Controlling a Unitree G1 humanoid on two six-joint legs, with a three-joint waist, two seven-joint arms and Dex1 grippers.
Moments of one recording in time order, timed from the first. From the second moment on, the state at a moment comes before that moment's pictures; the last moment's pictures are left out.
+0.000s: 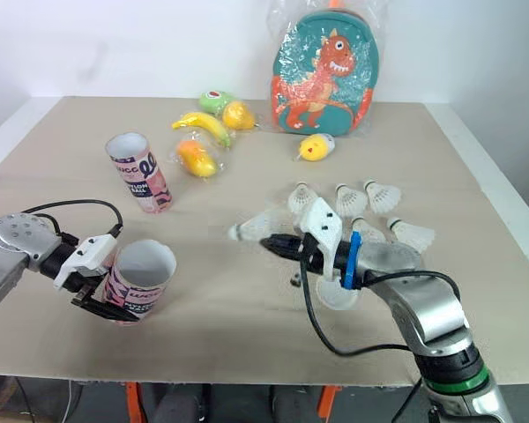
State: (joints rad) left arm -0.50 1.08 -0.36 0.13 -0.47 0.07 -1.62; right arm -0.35 -0.65 0.08 -0.51 0.51 0.64 0.86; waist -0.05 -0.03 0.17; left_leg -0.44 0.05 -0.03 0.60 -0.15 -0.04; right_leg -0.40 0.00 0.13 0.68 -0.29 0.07
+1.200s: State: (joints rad) left arm -0.56 1.06 -0.42 0.21 -0.50 0.05 -1.62; right arm -1.00 -0.46 0.35 -0.17 0.49 0.59 1.31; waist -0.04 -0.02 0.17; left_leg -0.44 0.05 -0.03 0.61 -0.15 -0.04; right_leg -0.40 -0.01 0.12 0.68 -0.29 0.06
